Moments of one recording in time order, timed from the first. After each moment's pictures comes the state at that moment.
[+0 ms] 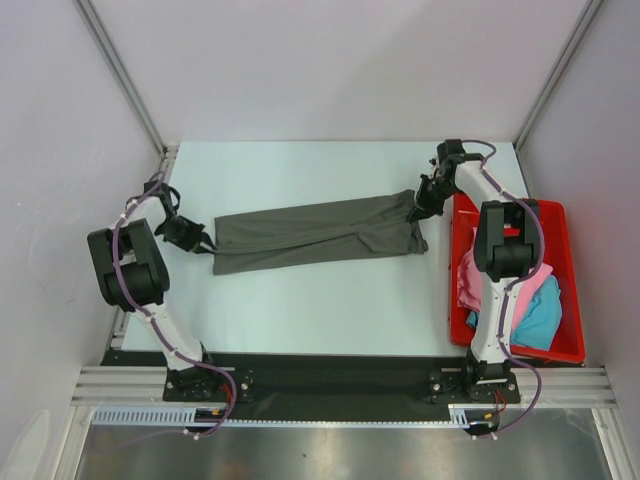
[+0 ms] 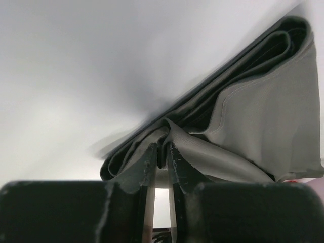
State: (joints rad) left arm 0.30 1.89 1.28 -0.80 0.26 -0.76; right arm 0.07 2.15 1.75 -0.86 -0.38 0.40
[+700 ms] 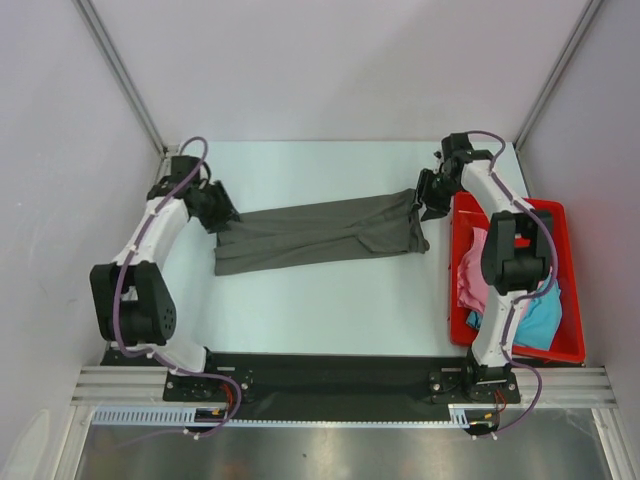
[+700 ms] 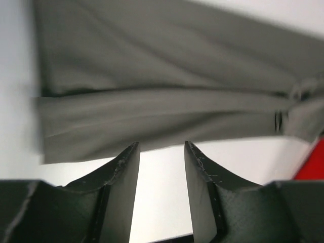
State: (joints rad) left arm 0.04 1.58 1.28 -0.71 0.21 -0.48; right arm 0.08 2.04 1.73 -0.89 -0.30 0.36
